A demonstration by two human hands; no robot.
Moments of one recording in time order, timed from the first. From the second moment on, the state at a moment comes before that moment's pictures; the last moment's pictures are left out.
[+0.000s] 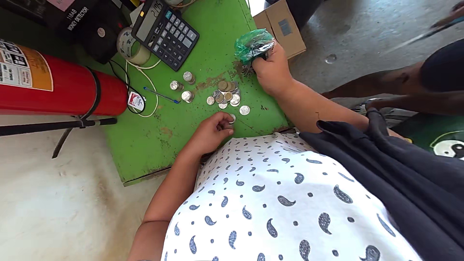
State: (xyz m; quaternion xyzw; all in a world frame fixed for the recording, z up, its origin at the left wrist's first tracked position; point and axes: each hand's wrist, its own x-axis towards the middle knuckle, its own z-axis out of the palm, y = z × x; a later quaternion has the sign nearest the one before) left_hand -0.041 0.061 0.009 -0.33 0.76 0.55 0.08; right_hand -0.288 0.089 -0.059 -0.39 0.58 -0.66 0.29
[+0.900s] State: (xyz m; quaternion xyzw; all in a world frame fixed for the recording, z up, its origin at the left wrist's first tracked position) left_hand -0.096 0.065 0.002 -0.22 0.93 0.29 0.07; right_hand -0.287 0.089 -0.056 -0.40 0.59 -0.64 0.28
